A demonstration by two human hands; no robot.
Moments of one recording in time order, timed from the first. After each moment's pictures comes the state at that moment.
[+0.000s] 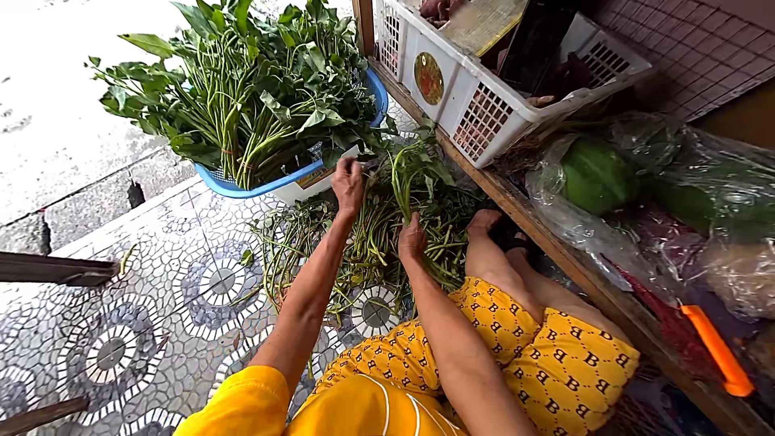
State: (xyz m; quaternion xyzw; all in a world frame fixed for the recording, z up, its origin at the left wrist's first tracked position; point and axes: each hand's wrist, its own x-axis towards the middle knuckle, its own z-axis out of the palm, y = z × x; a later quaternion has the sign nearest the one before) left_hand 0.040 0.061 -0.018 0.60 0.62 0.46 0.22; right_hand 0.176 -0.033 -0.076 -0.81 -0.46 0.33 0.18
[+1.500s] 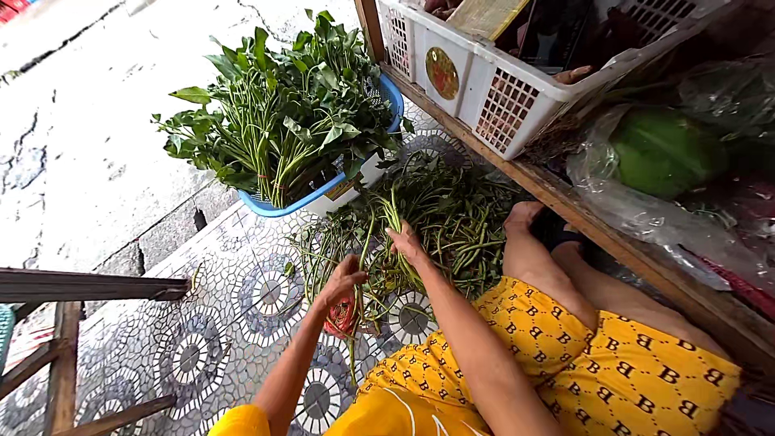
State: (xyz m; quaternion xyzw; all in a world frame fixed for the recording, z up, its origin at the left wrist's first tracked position) left_hand -0.084 -0.096 -0.061 0.51 0.61 0.20 0.57; right_hand 0.119 -0.018 -0.089 -0.61 -0.41 0.63 0.27
